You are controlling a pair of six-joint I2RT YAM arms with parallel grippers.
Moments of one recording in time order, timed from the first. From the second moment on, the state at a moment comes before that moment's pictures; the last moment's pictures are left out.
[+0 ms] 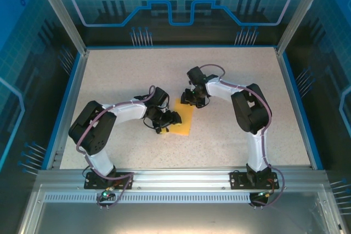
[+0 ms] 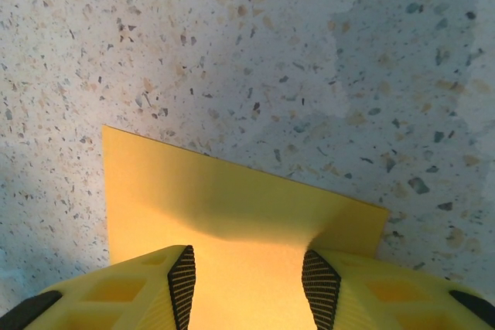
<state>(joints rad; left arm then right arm) -0.55 1.74 0.95 -0.45 0.50 -0.93 0.51 2.09 1.44 -0.60 -0.23 0.63</state>
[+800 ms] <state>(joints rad) -0.56 1.76 0.98 -0.48 0.47 -0.87 0.51 2.09 1.44 -0.59 -0.23 0.63</state>
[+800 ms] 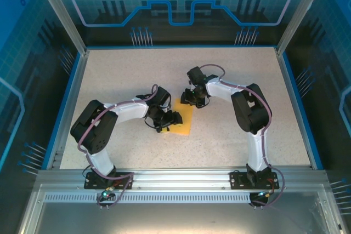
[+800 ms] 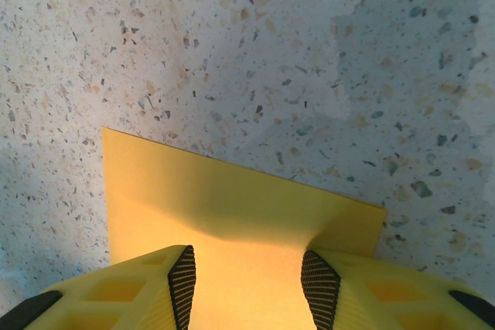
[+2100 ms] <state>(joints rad) -0.58 1.79 1.05 -0.53 0.38 -0.82 0.51 2.09 1.44 -0.59 -0.23 0.63</state>
